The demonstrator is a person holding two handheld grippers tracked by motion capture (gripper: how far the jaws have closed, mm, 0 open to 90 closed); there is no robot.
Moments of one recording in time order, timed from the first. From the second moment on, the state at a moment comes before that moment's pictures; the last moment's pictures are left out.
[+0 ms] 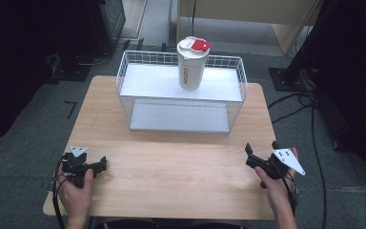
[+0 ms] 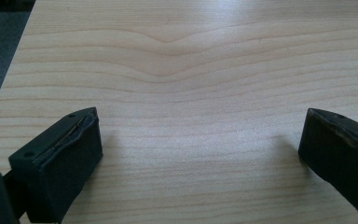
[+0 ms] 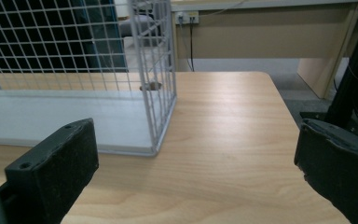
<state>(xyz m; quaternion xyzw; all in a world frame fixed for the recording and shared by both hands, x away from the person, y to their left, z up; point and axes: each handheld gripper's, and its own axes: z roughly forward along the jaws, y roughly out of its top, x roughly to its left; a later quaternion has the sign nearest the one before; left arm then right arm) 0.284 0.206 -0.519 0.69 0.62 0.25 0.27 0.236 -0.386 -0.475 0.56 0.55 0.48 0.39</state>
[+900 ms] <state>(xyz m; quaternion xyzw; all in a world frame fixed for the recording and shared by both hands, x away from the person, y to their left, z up) 0.284 0.206 -0.519 0.69 0.62 0.25 0.27 0.201 -0.442 -0.517 0.61 0.59 0.38 0.36</state>
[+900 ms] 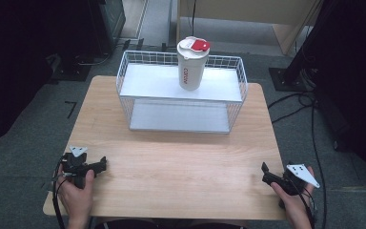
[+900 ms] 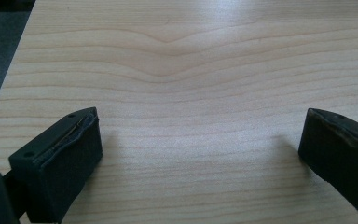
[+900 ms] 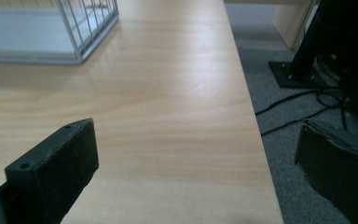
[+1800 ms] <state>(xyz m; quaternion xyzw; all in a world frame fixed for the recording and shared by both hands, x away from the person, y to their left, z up) 0.284 0.206 -0.519 0.69 0.62 0.25 0.27 0.210 -0.436 -0.527 0.62 0.69 0.30 0.25</state>
